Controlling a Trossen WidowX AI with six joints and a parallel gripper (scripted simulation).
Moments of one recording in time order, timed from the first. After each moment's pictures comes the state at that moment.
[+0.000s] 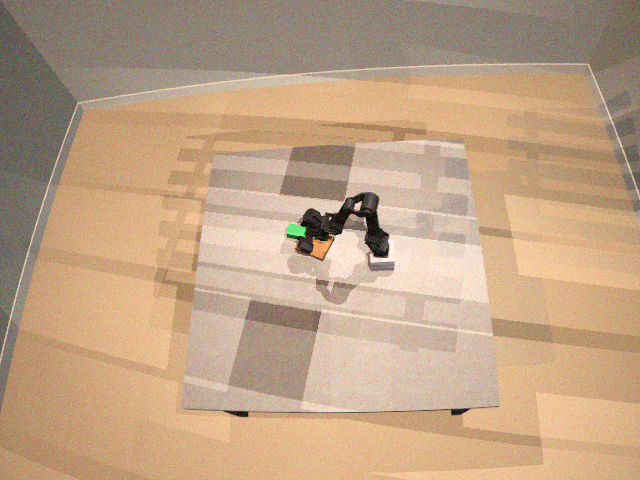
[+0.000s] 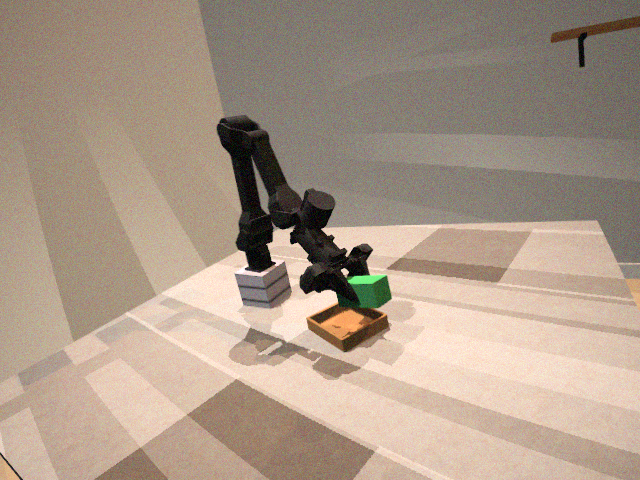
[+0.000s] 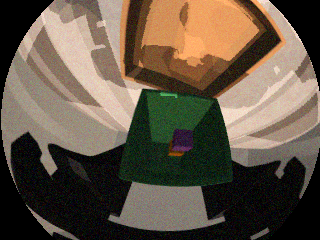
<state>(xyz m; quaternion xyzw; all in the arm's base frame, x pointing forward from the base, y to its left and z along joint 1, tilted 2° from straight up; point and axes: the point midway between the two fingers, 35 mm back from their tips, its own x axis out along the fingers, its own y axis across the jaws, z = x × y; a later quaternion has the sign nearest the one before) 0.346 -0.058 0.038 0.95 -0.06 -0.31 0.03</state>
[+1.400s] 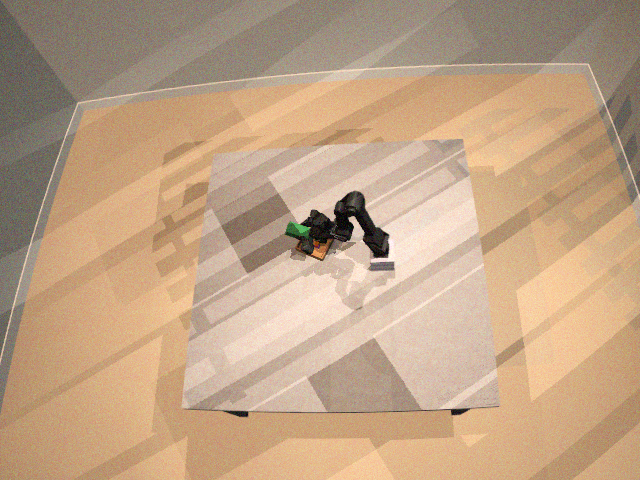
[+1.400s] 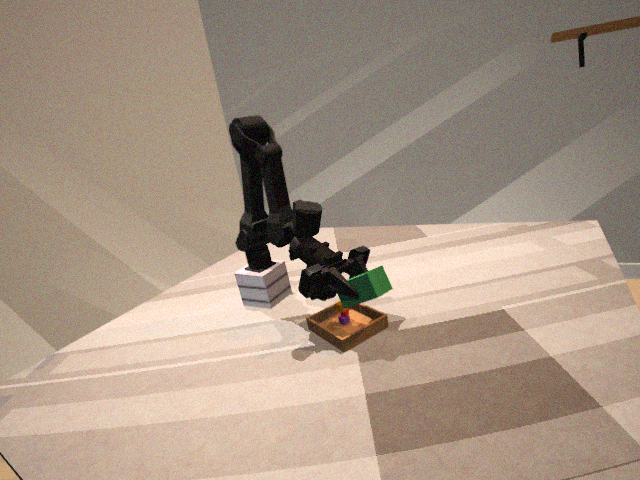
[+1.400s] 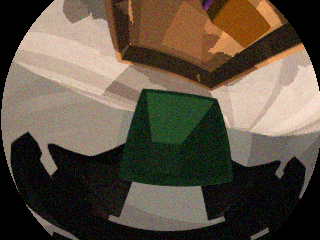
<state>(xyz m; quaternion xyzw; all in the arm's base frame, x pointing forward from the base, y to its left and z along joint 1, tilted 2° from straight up) 0.345 -0.057 0.040 0.98 -0.07 -0.19 0.04</state>
